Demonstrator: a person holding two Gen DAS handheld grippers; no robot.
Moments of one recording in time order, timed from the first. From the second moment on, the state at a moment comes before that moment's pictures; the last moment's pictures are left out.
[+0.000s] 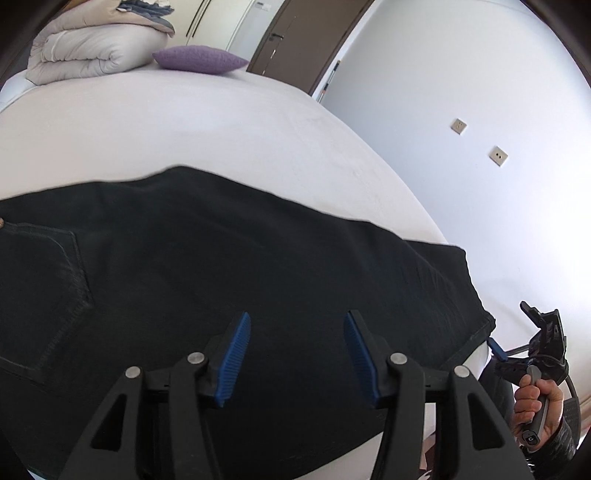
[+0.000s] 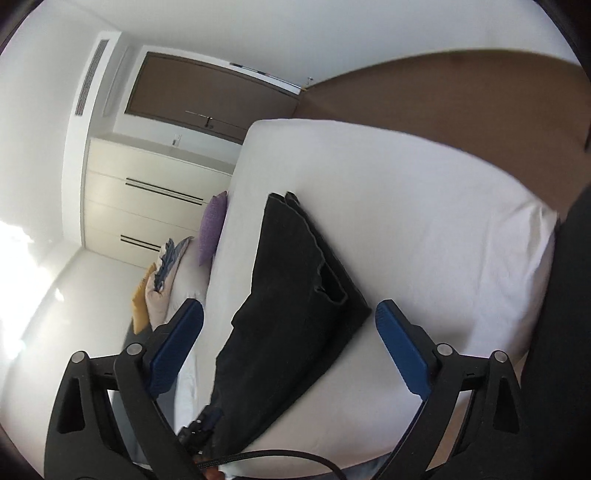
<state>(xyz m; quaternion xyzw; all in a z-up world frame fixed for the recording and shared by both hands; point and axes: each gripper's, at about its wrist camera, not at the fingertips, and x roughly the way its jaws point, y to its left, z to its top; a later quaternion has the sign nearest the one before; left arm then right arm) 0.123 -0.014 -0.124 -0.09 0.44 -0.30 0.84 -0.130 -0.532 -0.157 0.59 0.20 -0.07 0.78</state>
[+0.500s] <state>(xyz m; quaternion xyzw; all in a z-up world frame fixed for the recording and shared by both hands) 0.118 -0.030 -0.148 -0.08 0.47 -0.28 0.83 -0.120 -0.513 -0.188 0.67 0.17 -0.03 0.72</state>
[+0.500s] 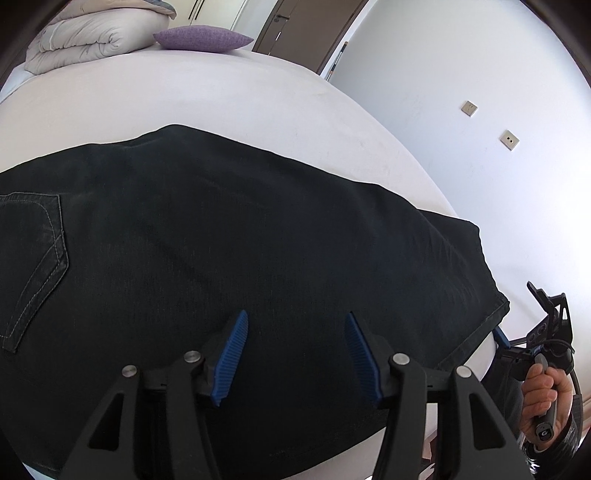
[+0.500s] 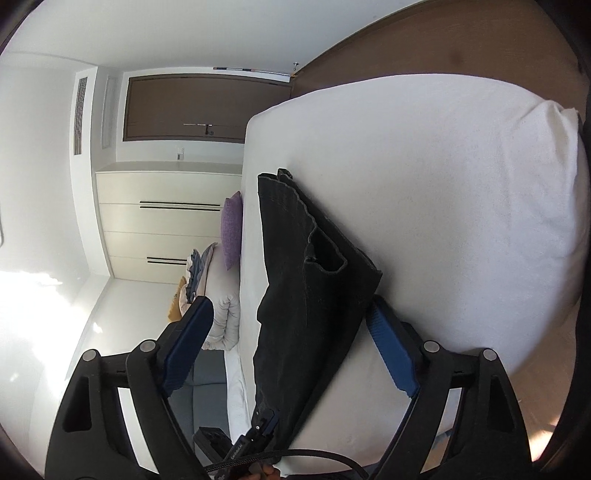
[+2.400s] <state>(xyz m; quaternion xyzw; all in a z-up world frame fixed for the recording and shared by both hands) 0.178 -0.065 -0.145 -0.30 0.53 -0.36 0.71 0.005 -0.222 -0.077 0.05 0.37 0.08 0.92</state>
